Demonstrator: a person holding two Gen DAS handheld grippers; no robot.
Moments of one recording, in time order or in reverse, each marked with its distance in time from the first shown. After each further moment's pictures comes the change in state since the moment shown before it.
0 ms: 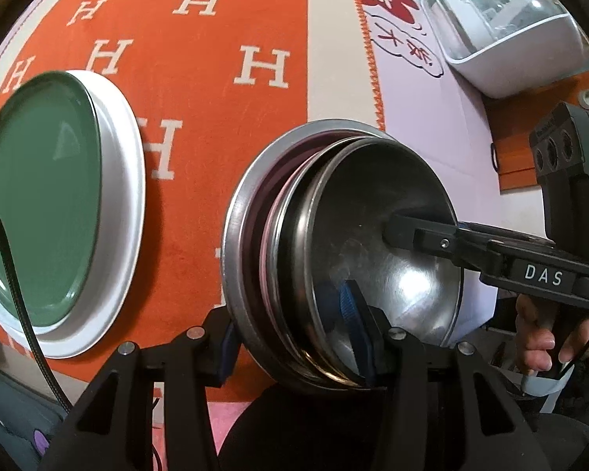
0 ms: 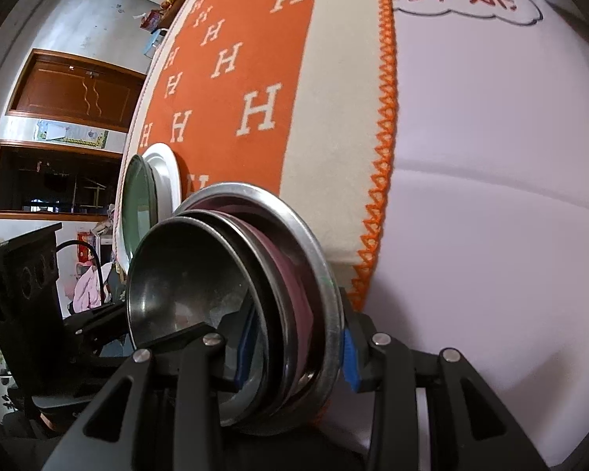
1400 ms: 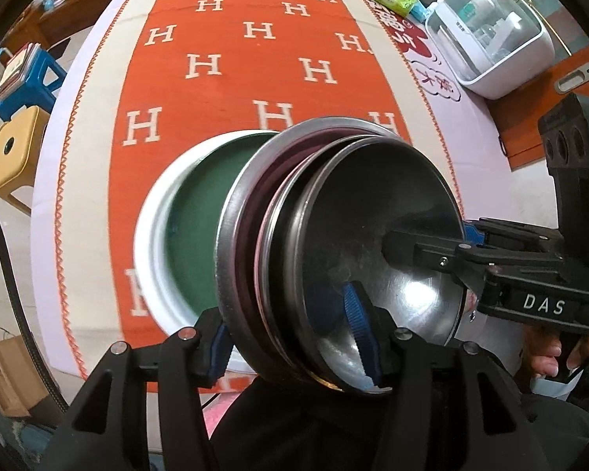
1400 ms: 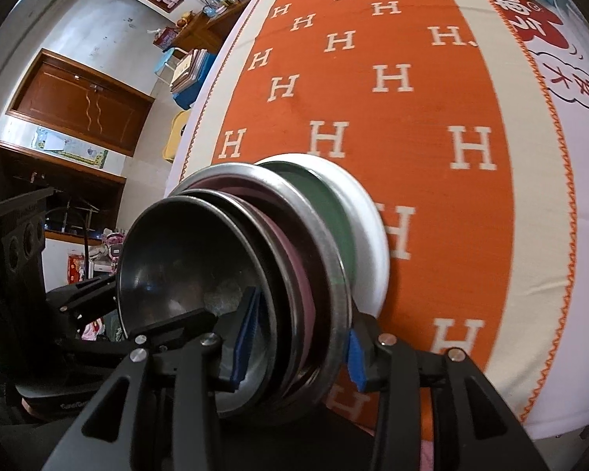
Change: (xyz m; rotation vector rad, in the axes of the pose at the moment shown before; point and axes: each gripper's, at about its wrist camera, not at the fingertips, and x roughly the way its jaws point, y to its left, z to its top) left arm -0.117 0.164 0.014 0.209 -0.039 0.070; right arm 0.060 0.204 0.007 -0.012 -0.143 -0.065
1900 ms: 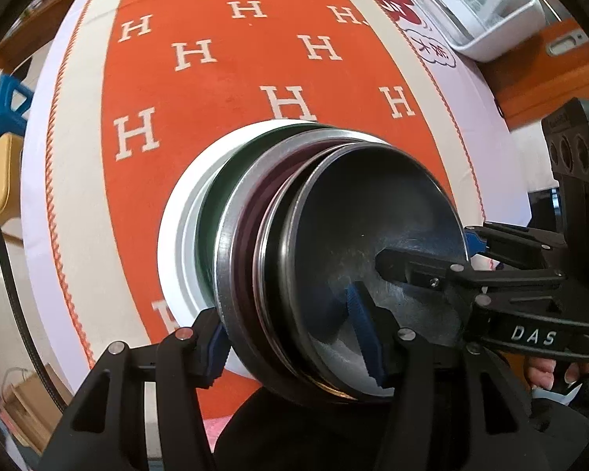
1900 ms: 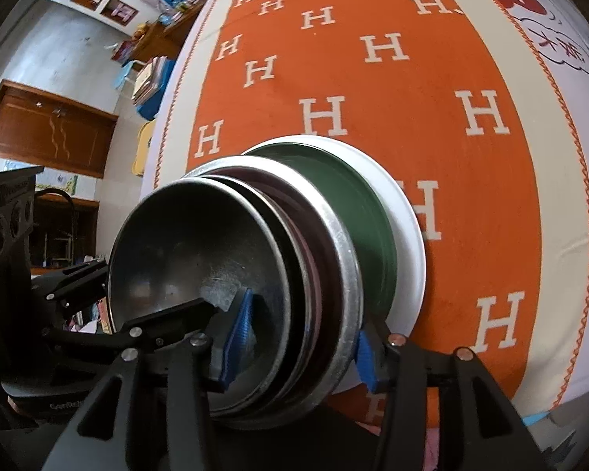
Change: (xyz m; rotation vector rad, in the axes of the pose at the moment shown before) left arm 0.022 0.029 0.024 0.143 0.103 -0.035; right arm 0.034 0.019 -0.004 0.146 0.006 -0.089
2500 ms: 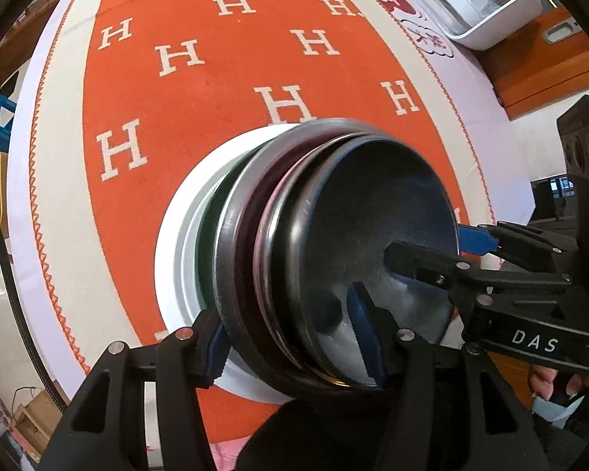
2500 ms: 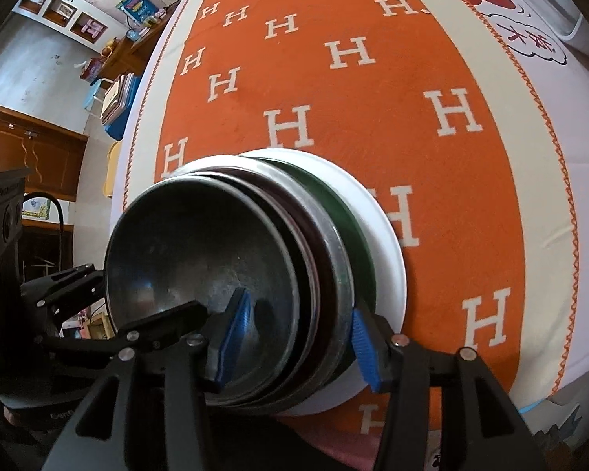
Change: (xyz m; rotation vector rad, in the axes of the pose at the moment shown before) left arm 0.015 0.005 0.013 0.037 0.015 -0.002; right arm 0.005 -0.003 0.004 0.077 -0.047 -0.099
